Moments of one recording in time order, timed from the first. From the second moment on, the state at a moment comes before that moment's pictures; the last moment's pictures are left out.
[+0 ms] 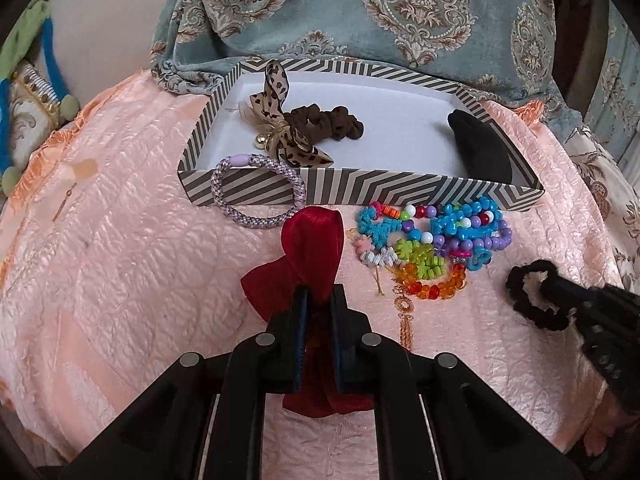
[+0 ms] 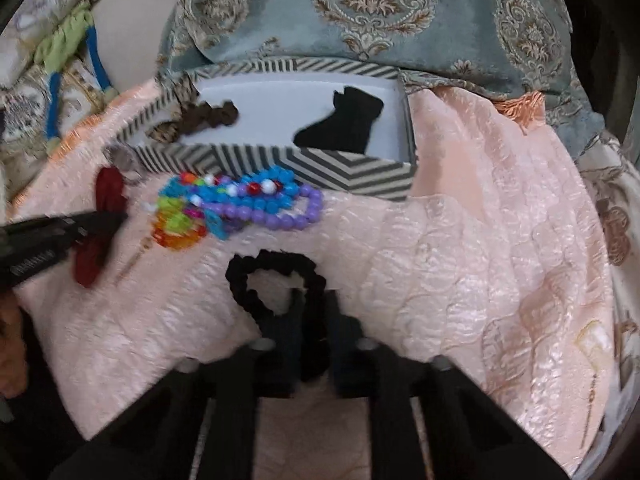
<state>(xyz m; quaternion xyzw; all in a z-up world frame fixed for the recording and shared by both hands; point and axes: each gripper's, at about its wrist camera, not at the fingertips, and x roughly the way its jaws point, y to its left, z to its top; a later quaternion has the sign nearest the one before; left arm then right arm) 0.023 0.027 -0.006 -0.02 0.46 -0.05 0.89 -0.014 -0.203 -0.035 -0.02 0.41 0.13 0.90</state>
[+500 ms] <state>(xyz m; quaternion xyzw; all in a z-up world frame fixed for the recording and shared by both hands) 0.022 0.023 -0.008 0.00 0.46 -0.05 0.89 -0.029 -0.205 -0.007 0.00 0.34 0.15 0.93</state>
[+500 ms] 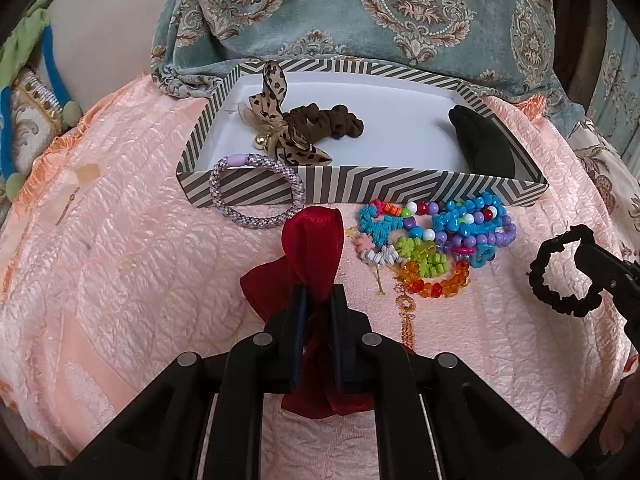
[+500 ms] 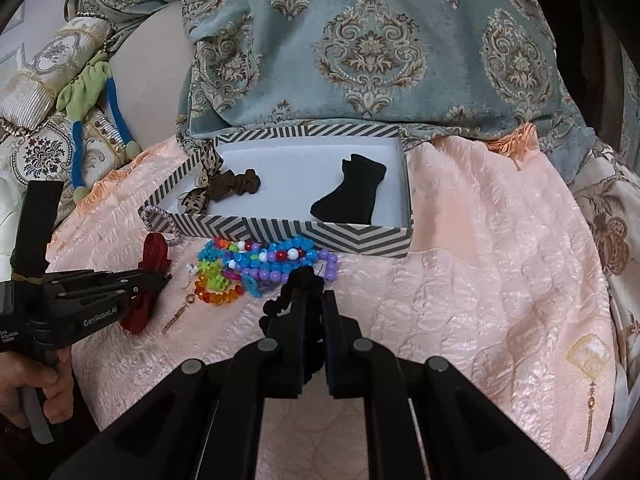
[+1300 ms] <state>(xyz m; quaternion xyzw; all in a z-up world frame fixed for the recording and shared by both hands) 0.021 0.022 -0.008 0.00 0.45 -0.05 0.89 -0.032 -0.196 -0.010 -0.03 0.34 0.14 0.93</state>
